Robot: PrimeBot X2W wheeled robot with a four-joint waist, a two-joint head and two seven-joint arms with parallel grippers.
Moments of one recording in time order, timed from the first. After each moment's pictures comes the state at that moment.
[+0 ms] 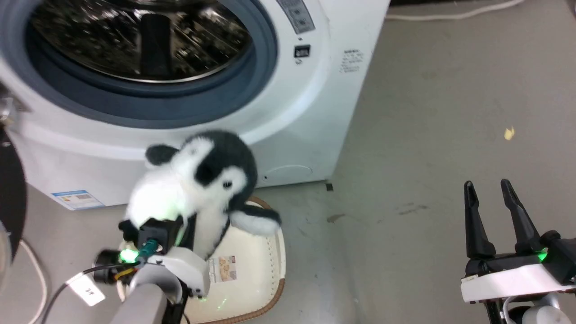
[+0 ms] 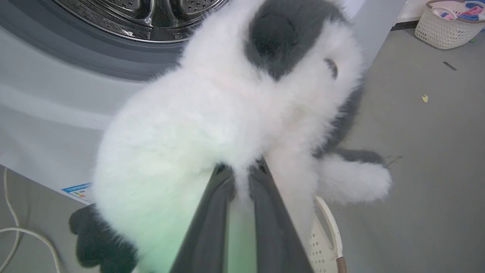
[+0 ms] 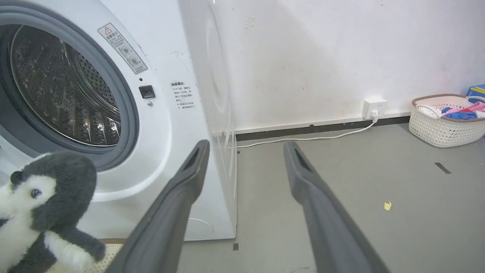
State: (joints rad) left arm -0.37 0.22 -0.30 0.65 -0.30 0.03 -0.26; right arm -0.08 -0.05 -0.07 0.03 0.19 0.13 -0.26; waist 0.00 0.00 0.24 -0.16
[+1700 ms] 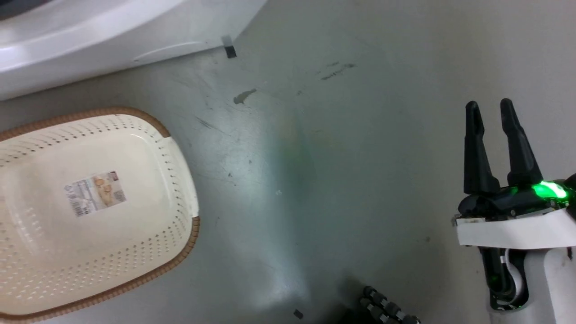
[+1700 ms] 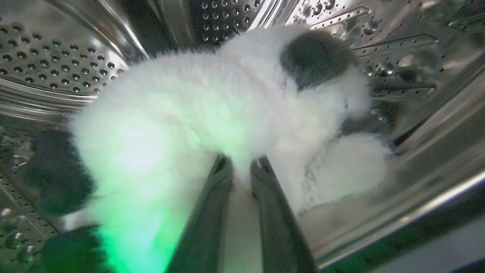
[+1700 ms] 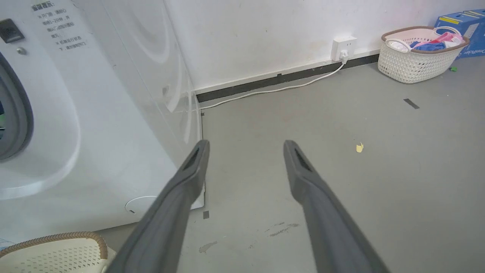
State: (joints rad) left arm -1.44 0.66 -0.36 0.83 -0.07 -0.13 0.13; right arm -0.28 -0.05 0.03 -0.07 0.43 0.13 -0.26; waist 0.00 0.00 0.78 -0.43
